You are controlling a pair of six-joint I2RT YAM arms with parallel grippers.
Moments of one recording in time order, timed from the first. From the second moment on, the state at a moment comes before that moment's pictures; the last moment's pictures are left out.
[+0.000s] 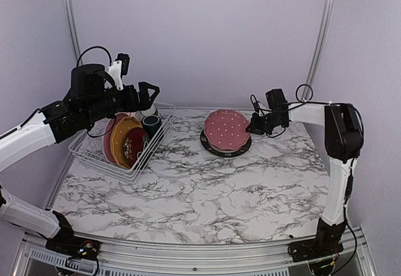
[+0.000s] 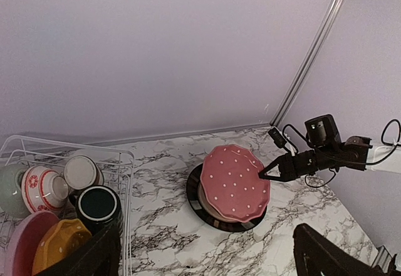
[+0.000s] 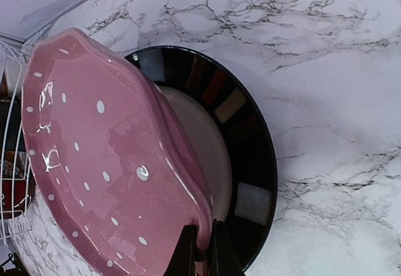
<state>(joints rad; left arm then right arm) -0.71 1.24 1.19 -0.15 -0.14 -0.35 0.23 2.06 1.54 -0.37 -0.40 0.35</state>
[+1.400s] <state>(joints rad) -0.67 1.24 1.20 -0.33 -0.31 -0.32 0.23 2.11 1.57 -0.33 -0.39 0.34</state>
